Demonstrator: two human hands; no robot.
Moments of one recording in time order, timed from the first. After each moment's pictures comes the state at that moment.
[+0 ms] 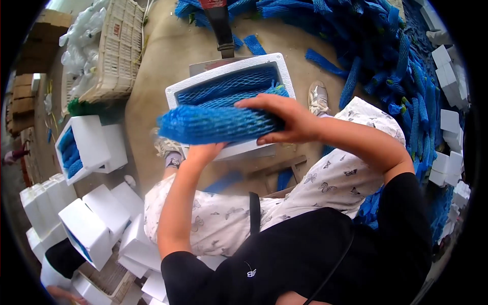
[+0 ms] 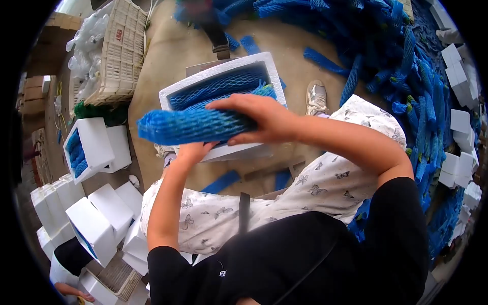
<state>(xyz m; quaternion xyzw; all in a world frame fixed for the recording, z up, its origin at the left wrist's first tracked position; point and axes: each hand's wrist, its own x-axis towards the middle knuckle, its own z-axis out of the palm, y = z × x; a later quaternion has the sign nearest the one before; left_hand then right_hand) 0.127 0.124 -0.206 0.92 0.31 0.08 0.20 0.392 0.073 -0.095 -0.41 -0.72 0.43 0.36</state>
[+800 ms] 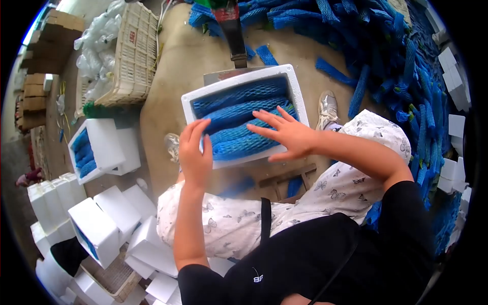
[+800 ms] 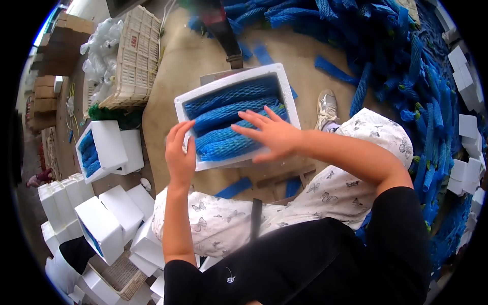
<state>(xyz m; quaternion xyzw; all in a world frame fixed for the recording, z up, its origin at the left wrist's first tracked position) 0.124 0.126 -0.107 0.81 0.47 0.27 0.23 0.382 0.055 -0.143 -0.46 -0.82 0.33 0.08</state>
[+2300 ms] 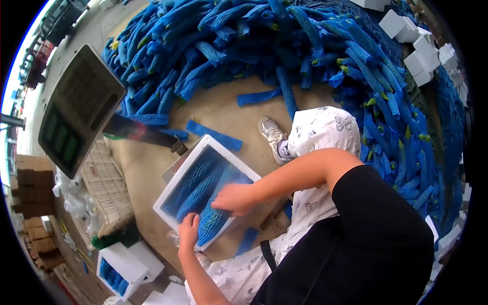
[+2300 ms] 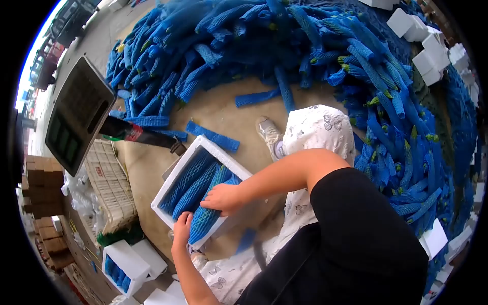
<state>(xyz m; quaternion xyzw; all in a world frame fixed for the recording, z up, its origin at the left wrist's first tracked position) 0.109 0.168 -0.202 0.82 0.44 -0.09 0.36 0.365 0.048 -0.170 -0.49 -0.77 0.35 0.20</state>
